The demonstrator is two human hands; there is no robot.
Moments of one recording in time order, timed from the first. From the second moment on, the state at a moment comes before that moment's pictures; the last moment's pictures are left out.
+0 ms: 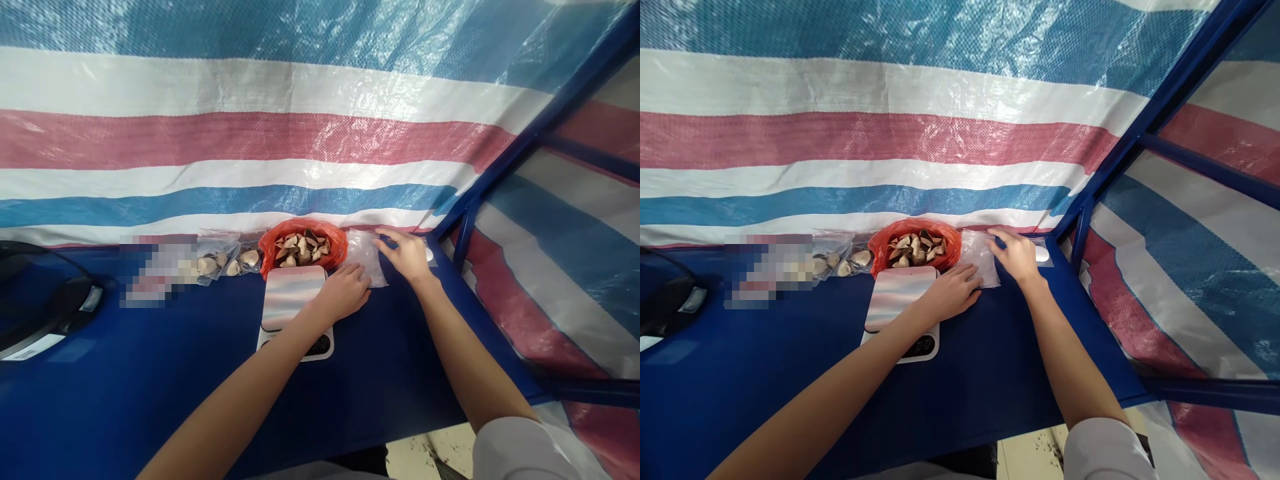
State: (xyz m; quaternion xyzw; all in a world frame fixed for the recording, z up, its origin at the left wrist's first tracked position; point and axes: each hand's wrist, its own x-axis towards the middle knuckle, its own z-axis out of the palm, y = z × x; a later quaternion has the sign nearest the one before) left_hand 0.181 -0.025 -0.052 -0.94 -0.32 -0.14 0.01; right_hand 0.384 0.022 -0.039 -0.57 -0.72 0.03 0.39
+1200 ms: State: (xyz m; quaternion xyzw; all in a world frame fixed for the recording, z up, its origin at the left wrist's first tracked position) left_hand 0.176 -0.032 -0.049 -0.92 -0.36 -0.14 0.01; right_hand 0.369 0.047 -0.059 -0.45 -0.83 0.08 0.31
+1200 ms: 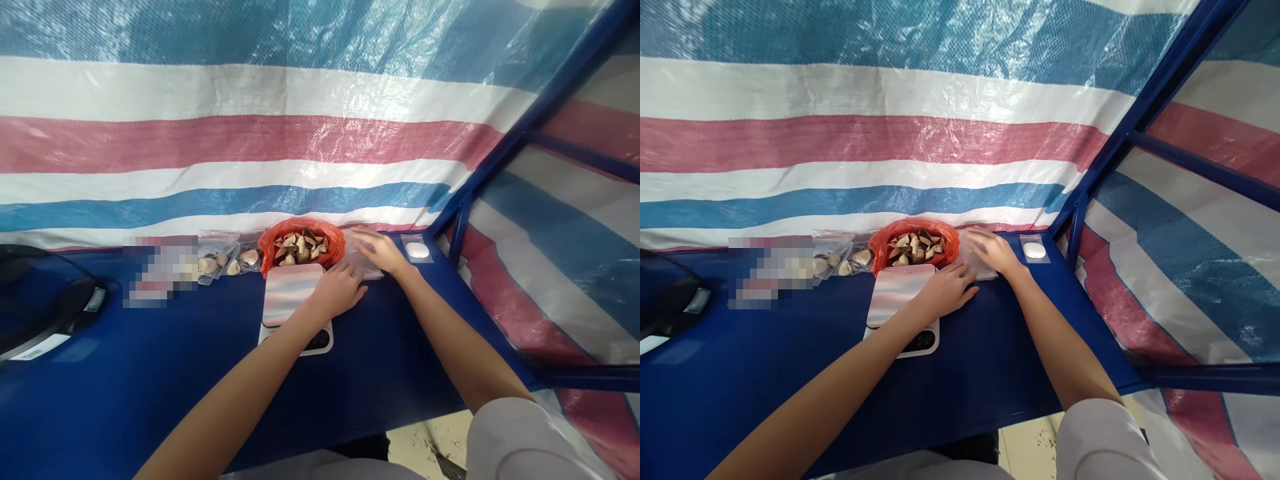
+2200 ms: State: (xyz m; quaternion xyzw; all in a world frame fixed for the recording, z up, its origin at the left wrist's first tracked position) left_hand -0.022 -0.084 -0.070 -0.79 -0.59 -0.19 0.03; right_hand 0.323 -0.070 -0.082 -0.48 -0.86 0.01 0.17
